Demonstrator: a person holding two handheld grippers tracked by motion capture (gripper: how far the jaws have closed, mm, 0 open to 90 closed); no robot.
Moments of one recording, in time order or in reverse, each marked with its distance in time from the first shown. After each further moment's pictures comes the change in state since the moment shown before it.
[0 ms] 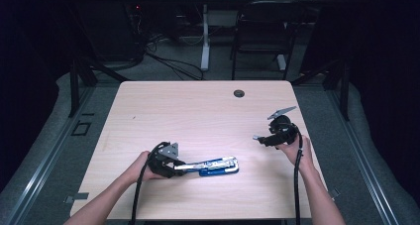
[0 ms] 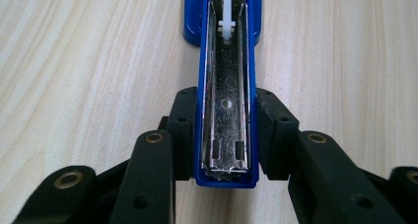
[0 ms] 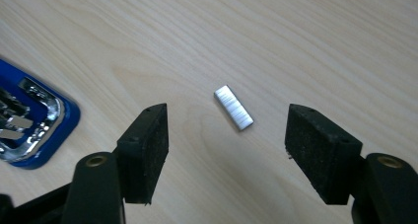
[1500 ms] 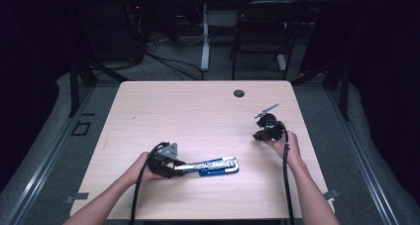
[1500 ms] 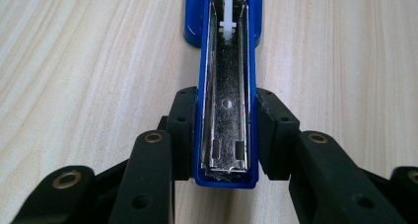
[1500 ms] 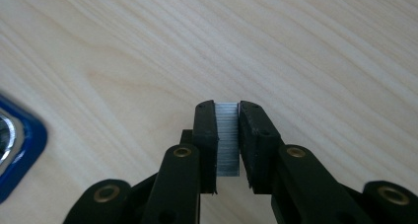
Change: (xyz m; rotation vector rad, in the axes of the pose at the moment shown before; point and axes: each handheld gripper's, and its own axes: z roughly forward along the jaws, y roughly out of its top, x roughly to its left) left arm -0.001 -0.003 0.001 -0.024 0.007 -0.016; right arm 0.003 0.018 0.041 0.111 0.003 0.004
